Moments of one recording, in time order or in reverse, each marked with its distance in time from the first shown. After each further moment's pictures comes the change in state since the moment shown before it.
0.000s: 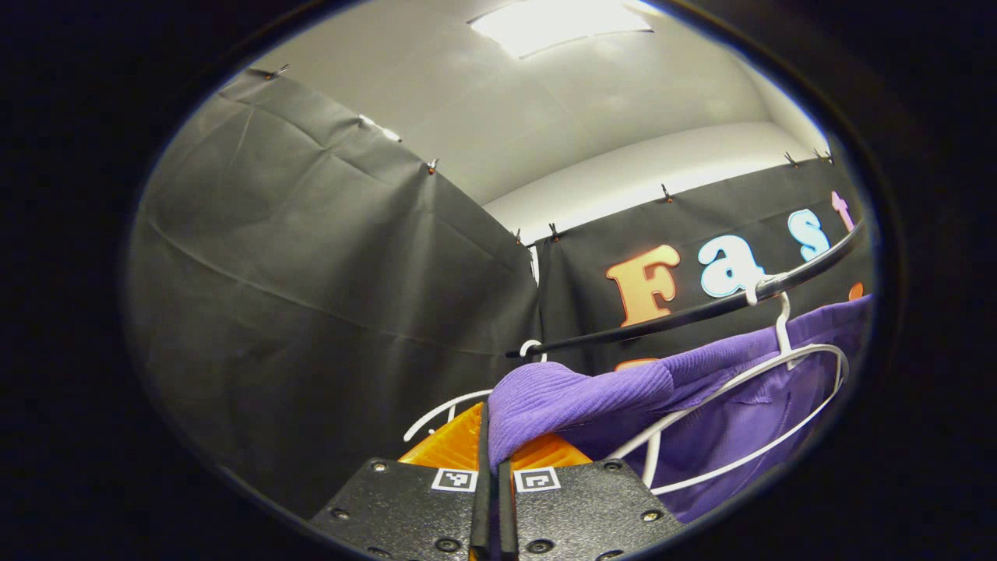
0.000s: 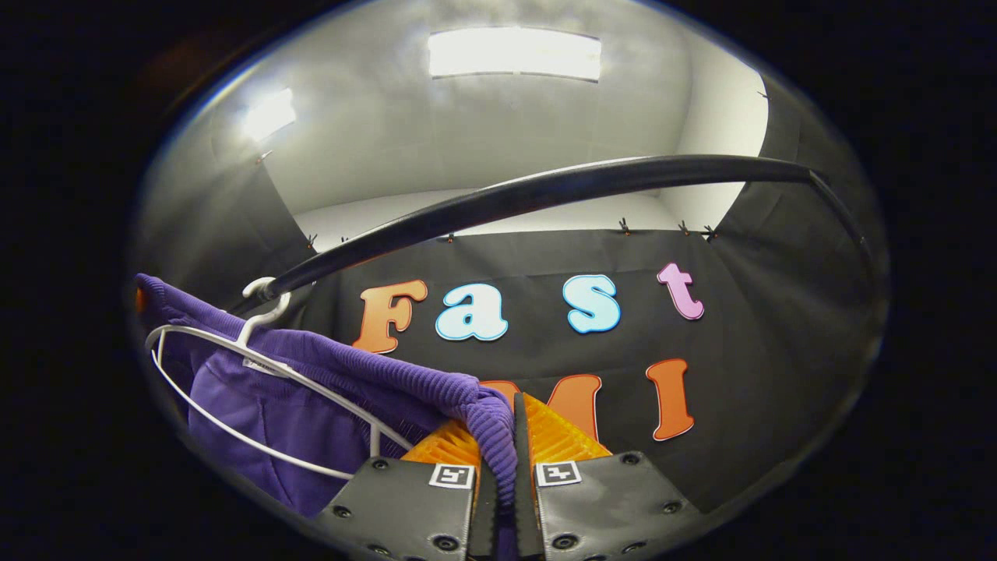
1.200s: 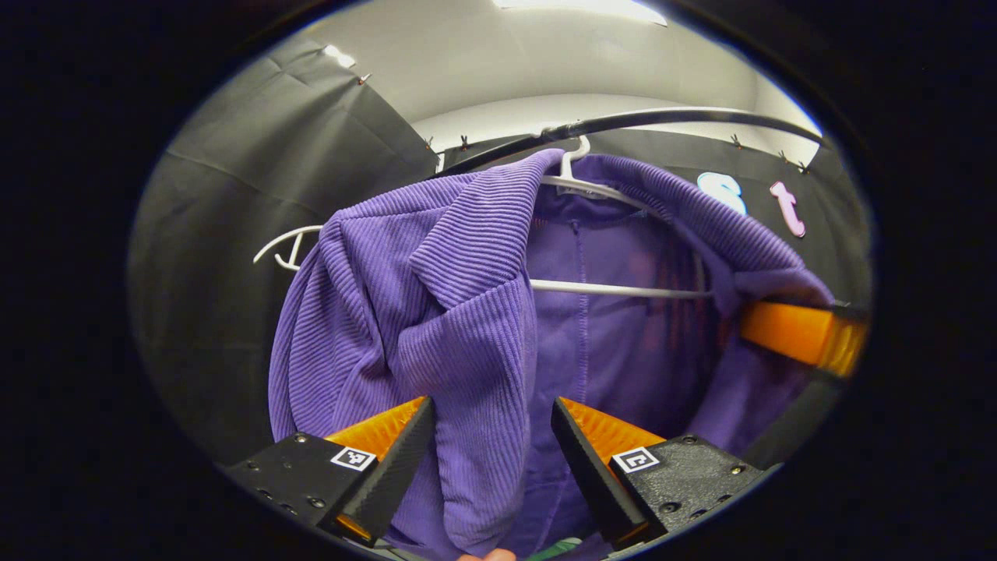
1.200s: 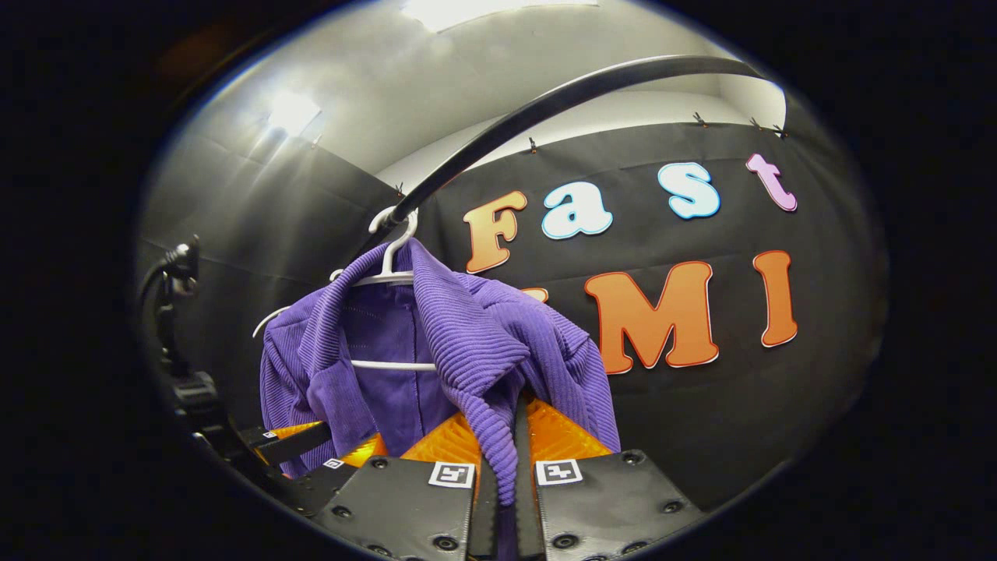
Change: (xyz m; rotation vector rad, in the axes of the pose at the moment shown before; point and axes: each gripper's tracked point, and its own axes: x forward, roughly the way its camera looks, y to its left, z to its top) left arm -0.121 -0.188 -0.150 -0.139 0.267 -0.261; right arm -0.063 0.094 -0.054 0.180 0.225 0.425
